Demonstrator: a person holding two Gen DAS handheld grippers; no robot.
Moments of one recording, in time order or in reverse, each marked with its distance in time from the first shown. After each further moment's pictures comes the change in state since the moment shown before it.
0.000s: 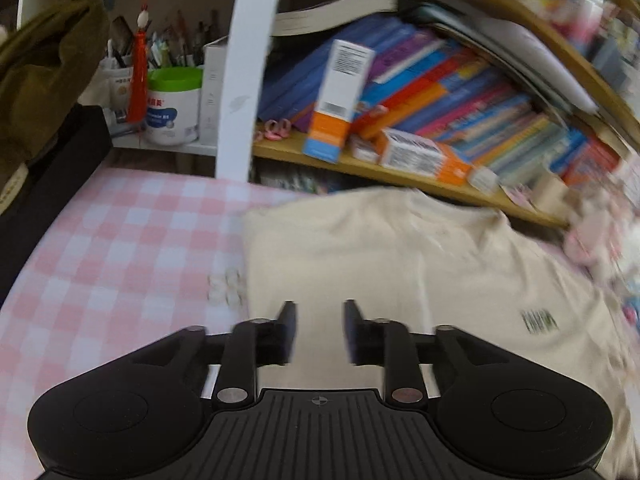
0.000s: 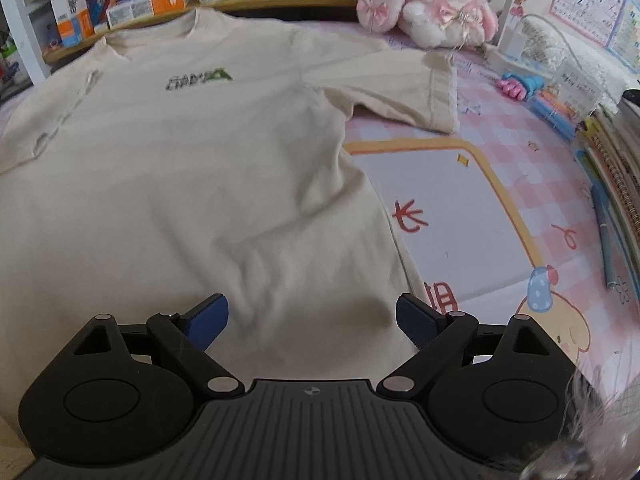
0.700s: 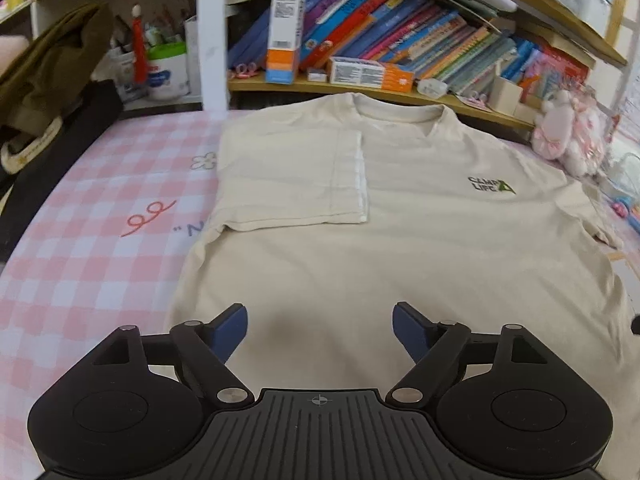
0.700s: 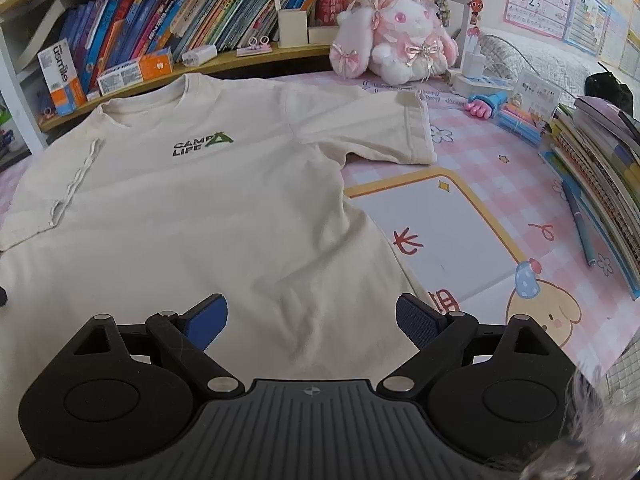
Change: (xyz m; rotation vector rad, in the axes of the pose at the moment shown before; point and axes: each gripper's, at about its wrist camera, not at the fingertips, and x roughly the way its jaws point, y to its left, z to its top) left arm -0.069 -0.065 -0.092 0.058 0.097 0.075; right arm -0.036 0.020 0.000 0.127 -0.109 -0.030
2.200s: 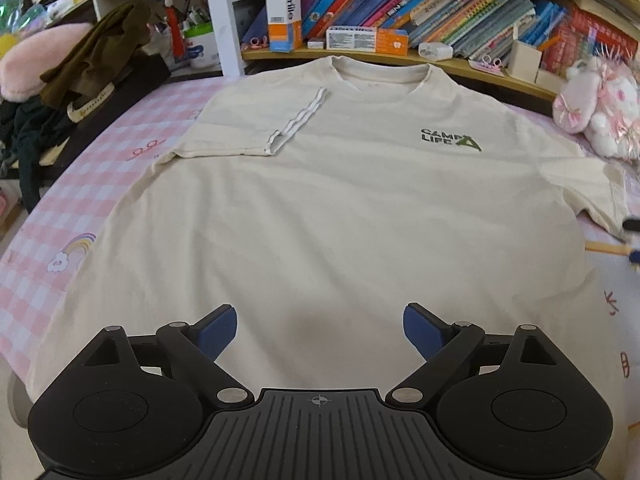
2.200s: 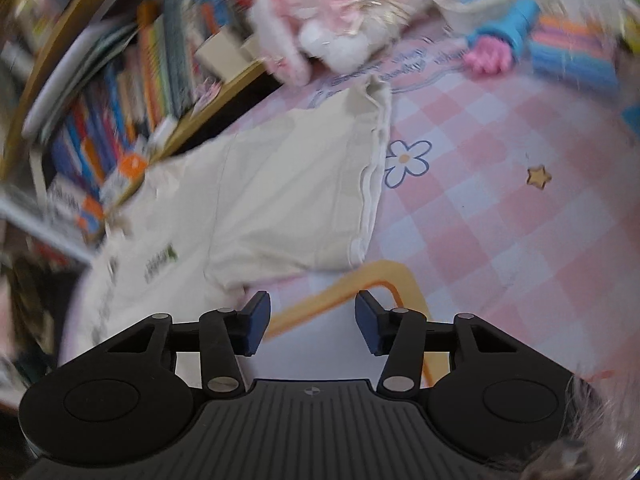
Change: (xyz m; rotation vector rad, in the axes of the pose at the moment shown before) left arm -0.027 -0.198 -0.032 -0.102 0.092 0.309; right arm 0.140 -0.207 0.116 0.384 0.154 0.515
